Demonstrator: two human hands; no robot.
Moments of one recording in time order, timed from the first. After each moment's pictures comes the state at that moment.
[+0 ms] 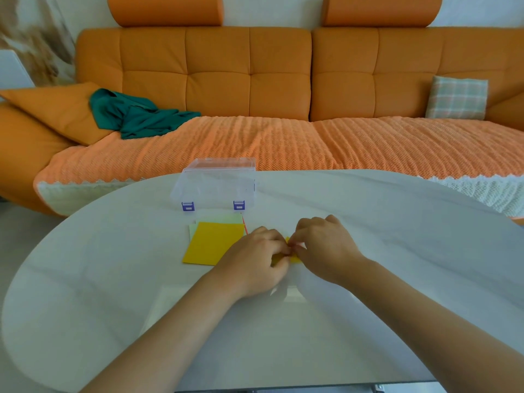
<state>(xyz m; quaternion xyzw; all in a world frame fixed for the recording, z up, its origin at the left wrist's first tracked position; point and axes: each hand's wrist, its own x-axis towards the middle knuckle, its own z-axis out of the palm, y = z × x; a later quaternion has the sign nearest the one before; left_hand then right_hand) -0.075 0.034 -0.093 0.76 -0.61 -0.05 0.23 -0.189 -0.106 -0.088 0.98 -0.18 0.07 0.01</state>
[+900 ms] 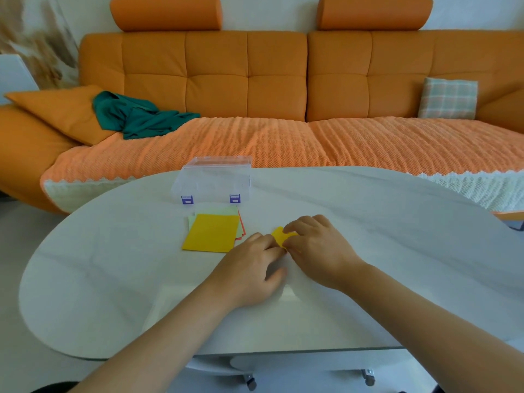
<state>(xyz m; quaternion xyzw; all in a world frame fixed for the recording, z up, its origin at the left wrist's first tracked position) -0.106 0.062 -0.107 0.75 -0.63 0.02 0.19 -0.224 -0.100 -0.108 0.97 -0.05 0.22 0.06</state>
